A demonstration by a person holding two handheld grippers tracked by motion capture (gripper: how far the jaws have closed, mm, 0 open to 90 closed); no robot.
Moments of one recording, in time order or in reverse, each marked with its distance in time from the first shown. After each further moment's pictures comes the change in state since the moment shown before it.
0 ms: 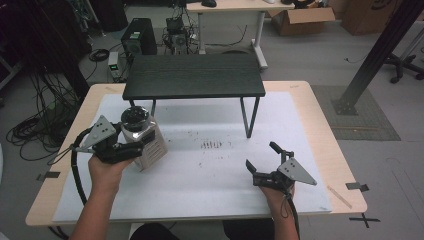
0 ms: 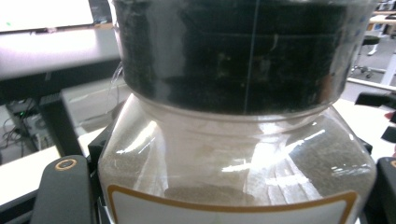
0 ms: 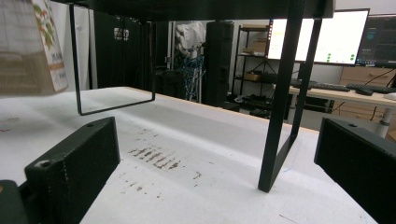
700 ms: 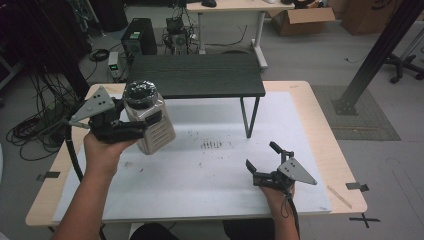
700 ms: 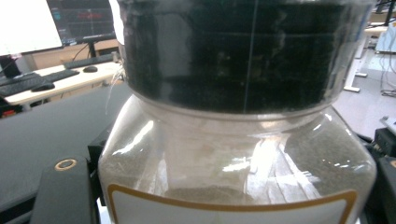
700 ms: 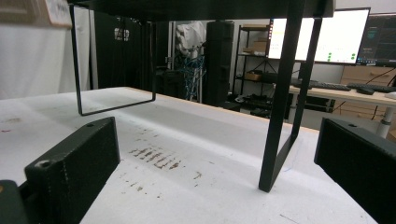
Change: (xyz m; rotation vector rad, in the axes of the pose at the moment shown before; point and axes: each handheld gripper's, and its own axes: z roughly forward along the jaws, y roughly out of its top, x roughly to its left) left arm -0.014 0.084 0.005 -0.019 -0.112 0.040; right arm -0.001 0.000 0.000 0.000 0.002 0.005
